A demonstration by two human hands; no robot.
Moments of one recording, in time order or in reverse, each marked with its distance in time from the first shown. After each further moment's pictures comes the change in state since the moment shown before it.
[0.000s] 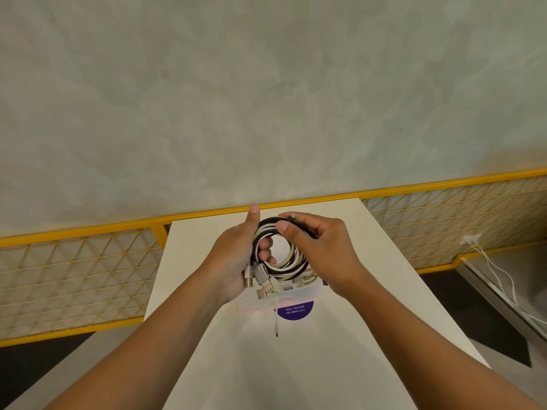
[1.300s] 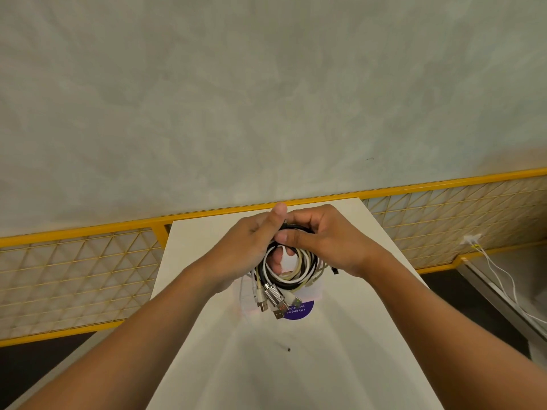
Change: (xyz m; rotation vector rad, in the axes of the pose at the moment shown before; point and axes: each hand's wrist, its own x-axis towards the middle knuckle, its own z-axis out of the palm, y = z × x) left_hand -0.009 0.014 0.000 0.587 -0.286 0.359; right_hand 0.016 -0.021 -0.022 -0.134 -0.429 -0.058
